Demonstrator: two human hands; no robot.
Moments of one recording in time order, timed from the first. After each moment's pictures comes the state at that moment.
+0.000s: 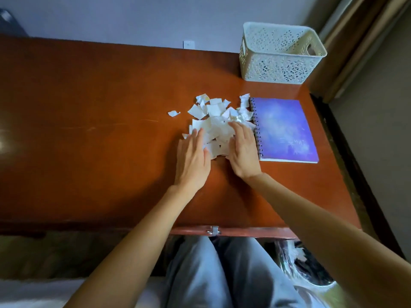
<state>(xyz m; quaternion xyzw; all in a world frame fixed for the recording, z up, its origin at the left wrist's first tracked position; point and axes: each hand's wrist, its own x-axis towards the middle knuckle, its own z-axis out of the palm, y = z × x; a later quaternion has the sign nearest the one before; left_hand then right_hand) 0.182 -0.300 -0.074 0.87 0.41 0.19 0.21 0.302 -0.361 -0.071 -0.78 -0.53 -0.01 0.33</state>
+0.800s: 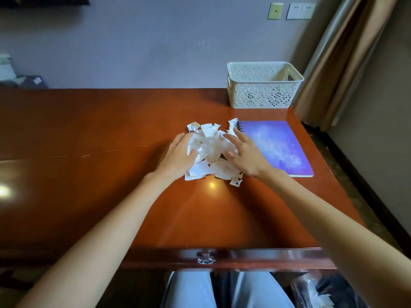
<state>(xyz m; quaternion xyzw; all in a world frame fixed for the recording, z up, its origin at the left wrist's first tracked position) 0.200 -0.260 -0.045 0.88 0.39 0.14 0.24 0.353 -0.366 -0.049 -0.80 -0.53 0.13 0.25</state>
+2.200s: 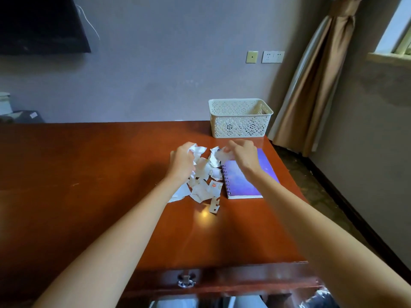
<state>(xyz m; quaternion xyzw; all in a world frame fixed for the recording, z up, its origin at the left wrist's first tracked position) 0.257 -0.280 -0.008 0.80 0.40 0.30 0.33 0.379 -0.376 0.008 -0.77 -0.30 0.14 0.55</state>
